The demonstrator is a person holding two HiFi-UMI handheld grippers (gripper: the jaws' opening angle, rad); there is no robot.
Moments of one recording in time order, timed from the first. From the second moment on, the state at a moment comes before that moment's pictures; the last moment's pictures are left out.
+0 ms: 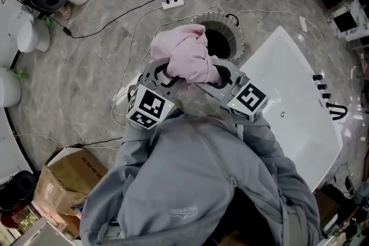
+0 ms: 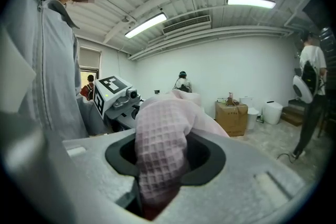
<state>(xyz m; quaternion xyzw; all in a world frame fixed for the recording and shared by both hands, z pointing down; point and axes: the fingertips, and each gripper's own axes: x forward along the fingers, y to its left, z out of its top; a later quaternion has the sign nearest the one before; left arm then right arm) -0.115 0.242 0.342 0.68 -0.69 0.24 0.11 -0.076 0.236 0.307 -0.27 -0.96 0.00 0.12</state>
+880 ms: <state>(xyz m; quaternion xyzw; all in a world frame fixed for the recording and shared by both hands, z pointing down) -0.138 0.165 0.349 0.78 -0.58 0.23 0.06 -0.099 0.171 0.314 -0.11 -0.98 0.01 0.13</state>
